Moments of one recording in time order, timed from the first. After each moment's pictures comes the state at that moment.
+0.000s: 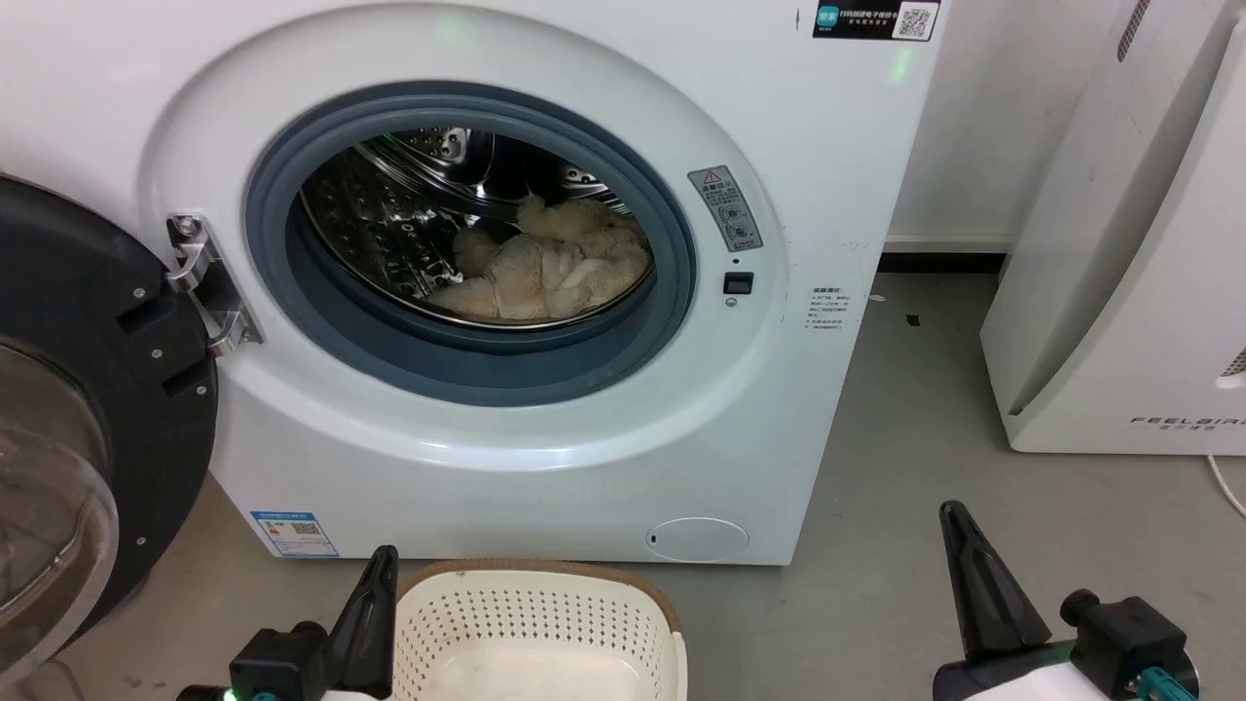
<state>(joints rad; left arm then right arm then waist) 0.07 0.33 -0.32 0.06 -0.41 0.18 -0.24 0.06 -0.05 0.08 0.05 0.18 0.13 -0.24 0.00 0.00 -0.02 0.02</state>
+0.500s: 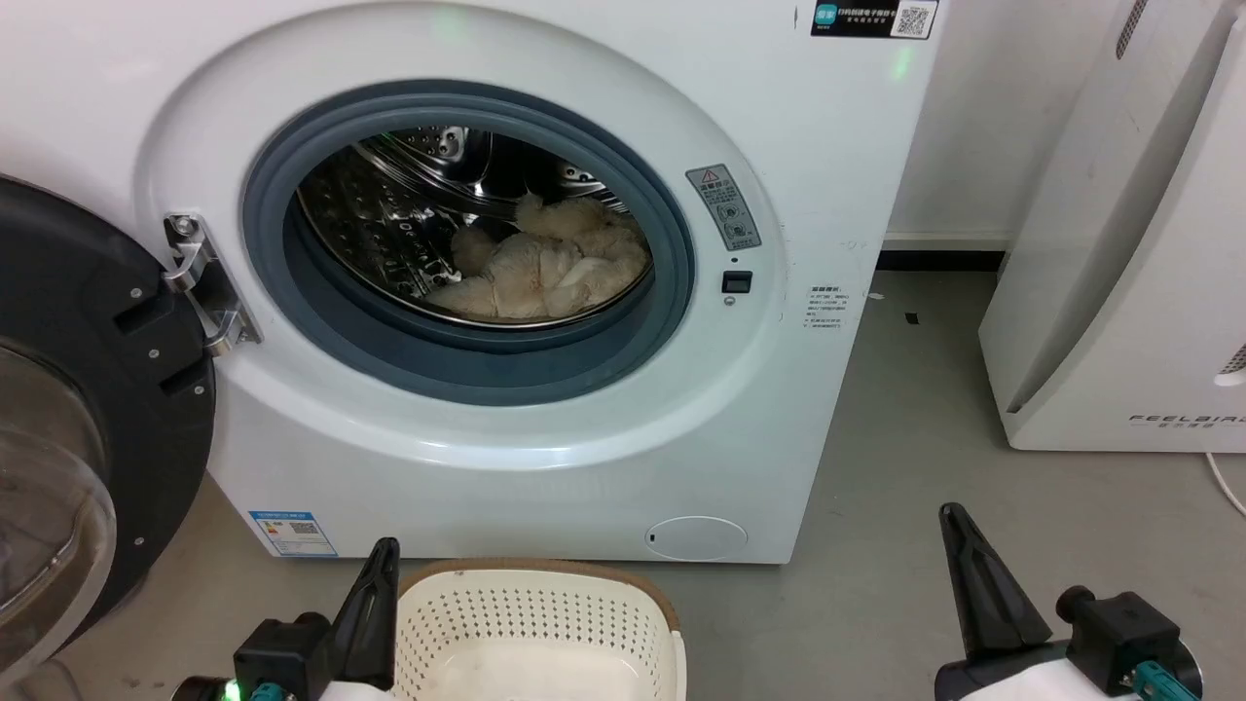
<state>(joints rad) 0.06 0.29 -0.28 0.05 -0.35 0.16 -0.21 0.06 -0.05 0.07 0.05 0.16 0.13 -0.21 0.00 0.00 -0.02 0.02</state>
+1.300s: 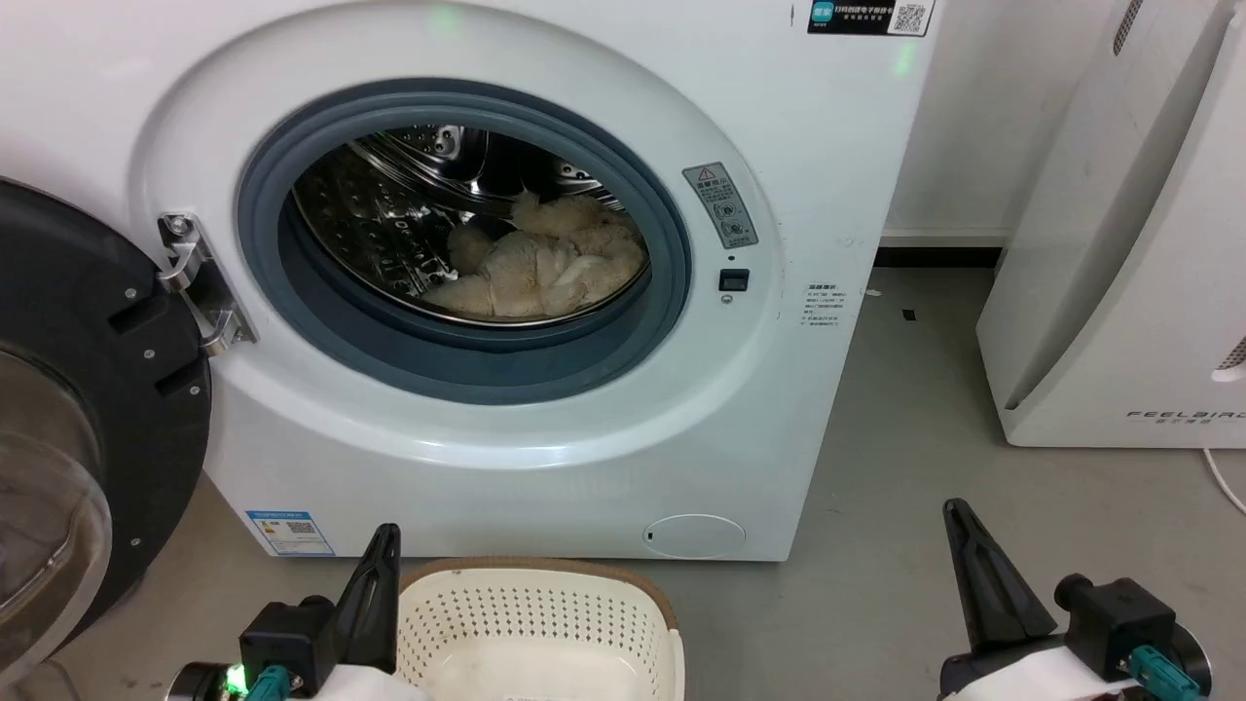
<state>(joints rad) 0.06 0.24 -0.21 0.04 -0.27 0.13 -0.16 0.05 -0.05 0.05 0.04 0.13 0.13 -0.16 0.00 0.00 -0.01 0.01</state>
